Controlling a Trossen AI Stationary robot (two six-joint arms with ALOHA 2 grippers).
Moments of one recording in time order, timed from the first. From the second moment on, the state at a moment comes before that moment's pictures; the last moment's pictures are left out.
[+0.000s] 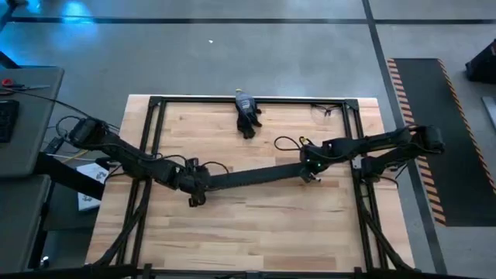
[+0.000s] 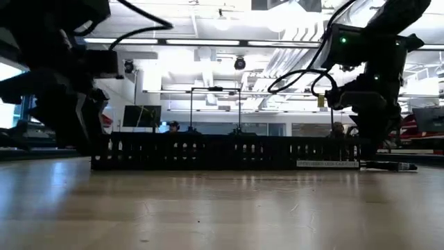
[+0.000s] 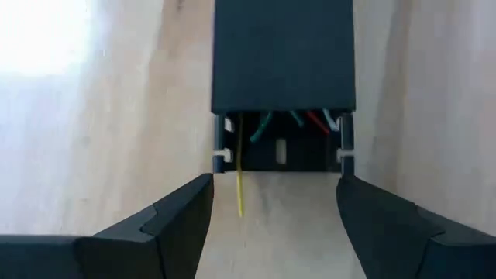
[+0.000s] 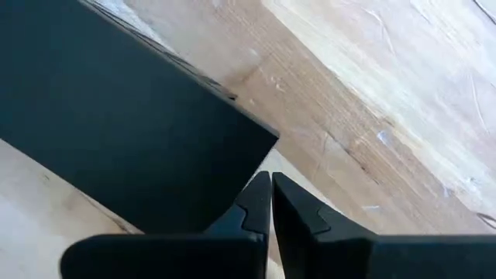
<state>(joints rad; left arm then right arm) -0.36 1.36 0.61 -0.44 -0.38 -0.45 -0.08 1.31 0.59 -0.64 0.07 0.72</state>
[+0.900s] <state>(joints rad) -0.33 1.36 0.60 -0.36 -0.43 -0.44 -0.12 1.30 0.59 -0.63 0.09 0.65</state>
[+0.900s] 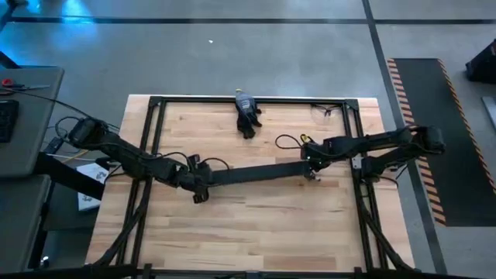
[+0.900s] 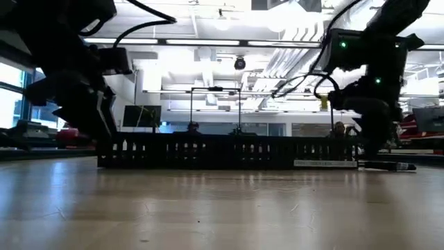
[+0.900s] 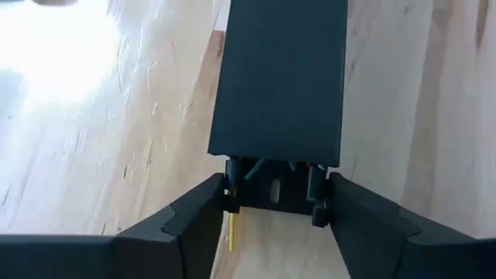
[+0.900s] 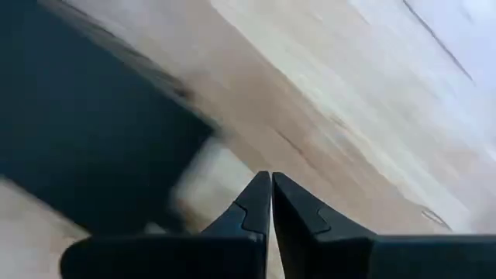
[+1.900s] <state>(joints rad) -0.33 1.36 0.62 -0.36 -0.42 -0.42 -0.07 1.26 0.61 -0.68 0.09 0.70</state>
